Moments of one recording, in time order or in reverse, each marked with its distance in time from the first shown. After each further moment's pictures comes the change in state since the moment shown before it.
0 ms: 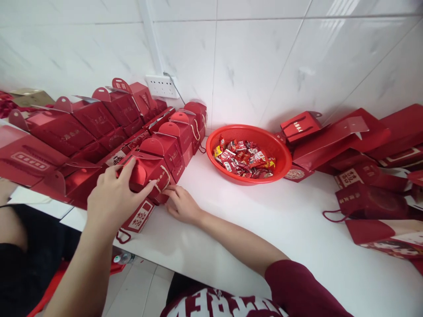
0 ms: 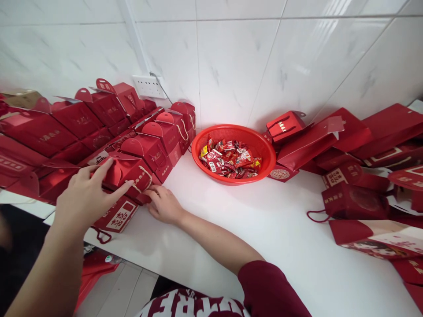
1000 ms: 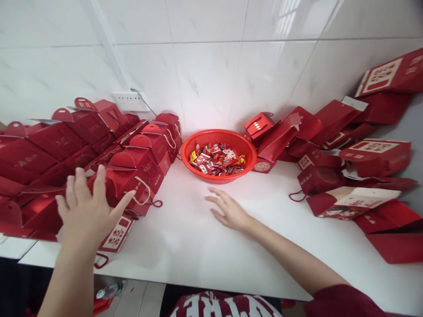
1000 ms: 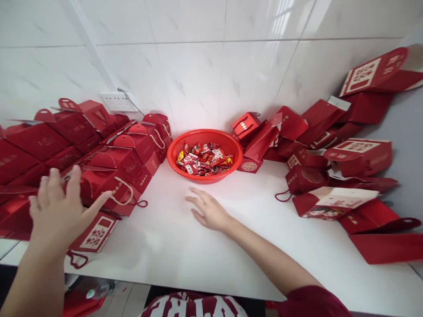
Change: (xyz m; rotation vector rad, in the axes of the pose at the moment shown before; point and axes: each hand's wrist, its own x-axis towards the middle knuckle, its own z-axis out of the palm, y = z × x) left_hand -0.002 0.018 -0.001 -0.106 0.220 0.110; right_hand -0.127 -0.003 -0.180 -0.295 0.027 0.119
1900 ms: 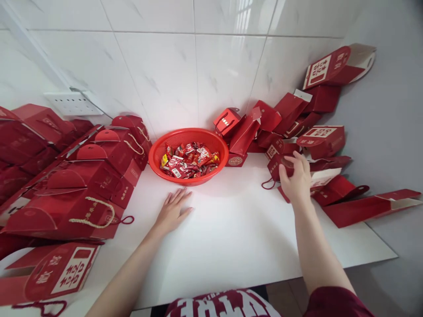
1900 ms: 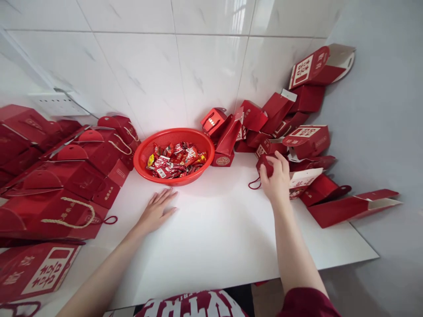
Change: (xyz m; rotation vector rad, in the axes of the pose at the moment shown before) left_hand -0.030 0.155 0.185 -0.492 -0.531 0.710; right_hand -0.123 0.094 -0.190 -0.745 0.657 0.697
